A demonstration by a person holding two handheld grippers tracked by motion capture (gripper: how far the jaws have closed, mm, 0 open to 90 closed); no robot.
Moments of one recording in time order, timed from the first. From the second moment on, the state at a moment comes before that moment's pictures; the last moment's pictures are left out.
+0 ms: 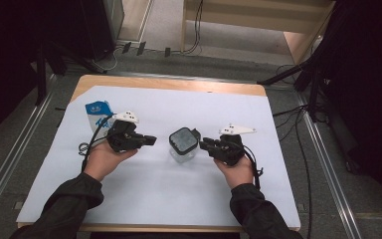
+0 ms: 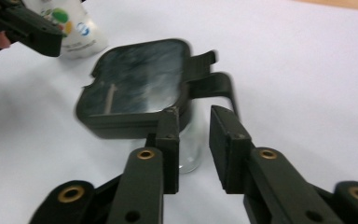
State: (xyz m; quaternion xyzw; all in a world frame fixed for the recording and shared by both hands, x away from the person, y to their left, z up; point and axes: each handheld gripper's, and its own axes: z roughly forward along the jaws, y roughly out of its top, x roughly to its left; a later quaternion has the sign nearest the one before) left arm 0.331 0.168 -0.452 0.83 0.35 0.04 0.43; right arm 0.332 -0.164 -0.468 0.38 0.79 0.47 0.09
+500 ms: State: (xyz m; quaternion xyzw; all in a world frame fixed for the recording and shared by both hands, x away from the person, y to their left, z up) left arm 0.319 0.141 -0.474 0.84 0.34 0.03 0.42; right arm 0.345 -0.156 -0.480 0.37 0.81 0.44 0.10
